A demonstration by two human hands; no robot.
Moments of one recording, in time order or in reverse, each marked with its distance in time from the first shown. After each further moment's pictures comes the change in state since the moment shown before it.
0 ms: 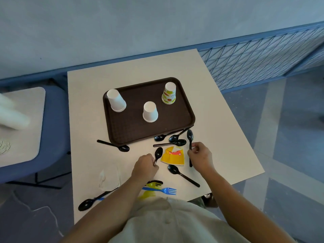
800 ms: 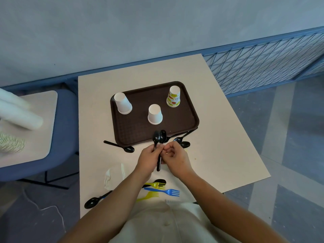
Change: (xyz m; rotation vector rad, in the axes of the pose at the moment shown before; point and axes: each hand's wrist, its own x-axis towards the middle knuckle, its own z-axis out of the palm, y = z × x) left_hand -0.022 0.040 -0.041 -1.033 0.006 -0.070; right_hand -0.054 -0.057 0.056 0.257 -0.255 -0.220
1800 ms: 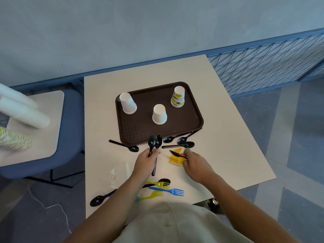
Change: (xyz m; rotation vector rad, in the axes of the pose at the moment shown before) left_hand -0.017 -0.006 -0.028 0.321 0.134 0.008; right_hand 0.012 0.047 -0.053 -0.887 -0.194 -0.137
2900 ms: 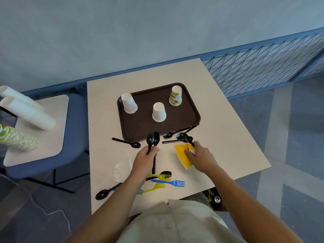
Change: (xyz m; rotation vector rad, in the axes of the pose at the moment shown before) left_hand -0.042 -0.004 -0.016 -0.056 -0.005 0.059; right_hand -0.028 -0.009 -0.015 0.103 0.073 0.311
